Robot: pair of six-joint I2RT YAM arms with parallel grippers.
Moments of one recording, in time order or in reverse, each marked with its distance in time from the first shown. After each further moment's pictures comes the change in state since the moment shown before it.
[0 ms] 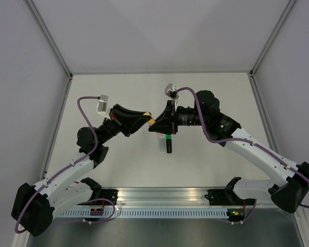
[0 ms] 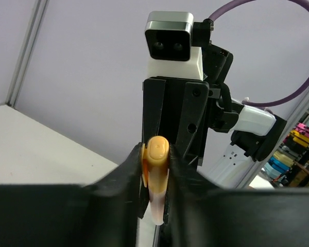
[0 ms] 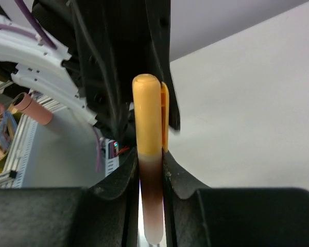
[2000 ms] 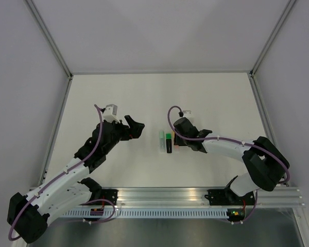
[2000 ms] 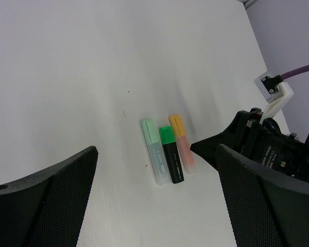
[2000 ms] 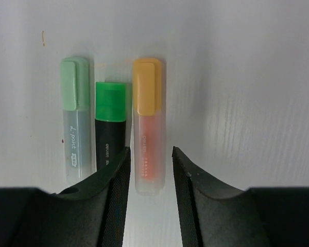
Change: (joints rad) left arm -0.053 -0.121 0.028 -1.043 -0.685 0.260; right arm 0.000 0.283 -0.386 -0.093 0.997 0.339
